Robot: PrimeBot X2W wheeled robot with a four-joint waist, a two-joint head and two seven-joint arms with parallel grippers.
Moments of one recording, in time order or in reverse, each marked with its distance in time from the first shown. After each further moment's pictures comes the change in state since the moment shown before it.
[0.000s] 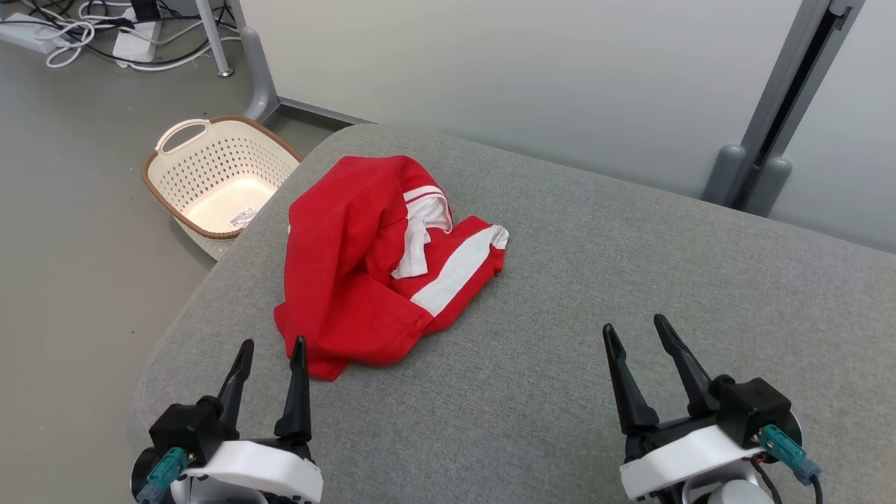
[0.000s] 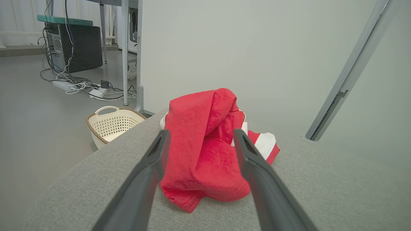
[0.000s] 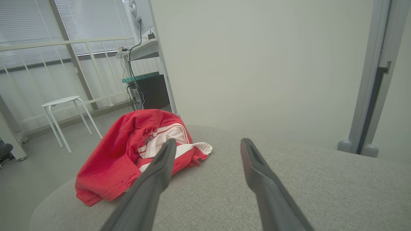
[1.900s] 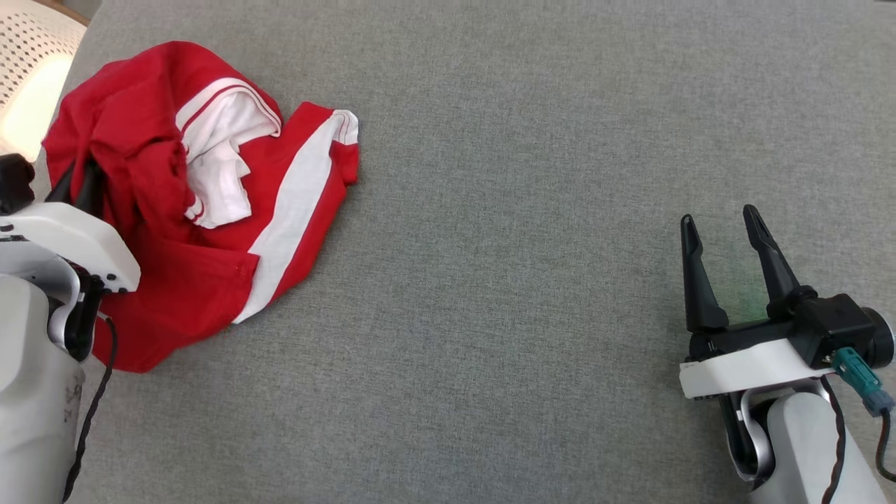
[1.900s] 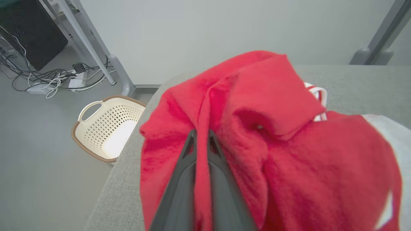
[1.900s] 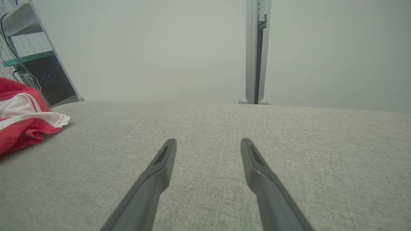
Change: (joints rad) left arm -0.659 0.310 -0.009 0.530 -0.045 -0.107 0.189; right arm -0.156 -0.025 -0.173 -0.067 -0.157 0.000 0.003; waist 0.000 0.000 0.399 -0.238
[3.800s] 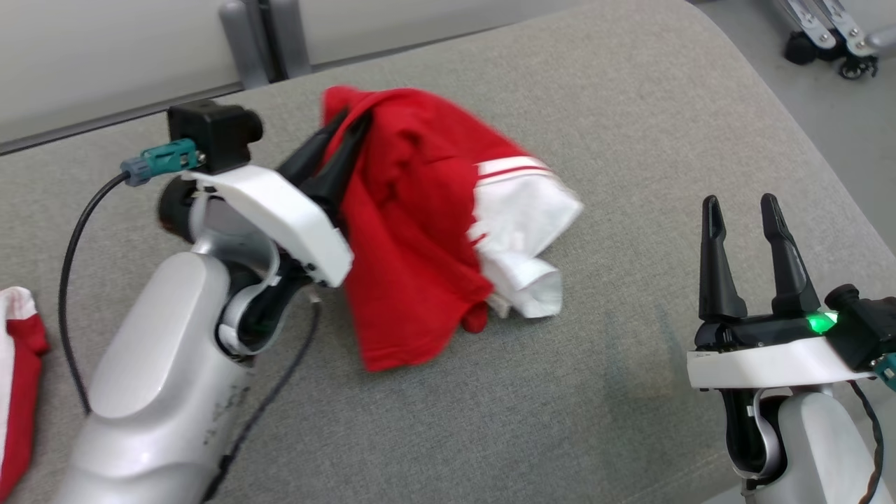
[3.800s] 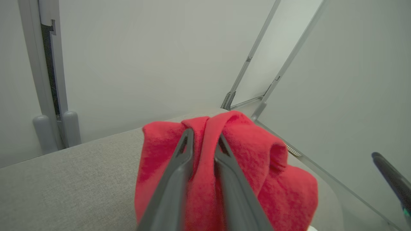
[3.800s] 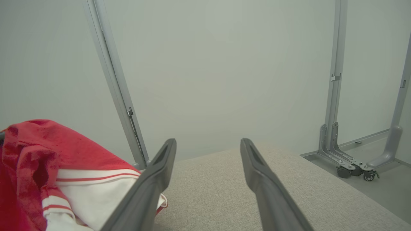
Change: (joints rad) left arm 0.081 -0.194 -0.228 -0.597 -0.324 0.035 0.285; right arm 0.019 0.023 -0.002 -0.088 0.210 0.000 -0.003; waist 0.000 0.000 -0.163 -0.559
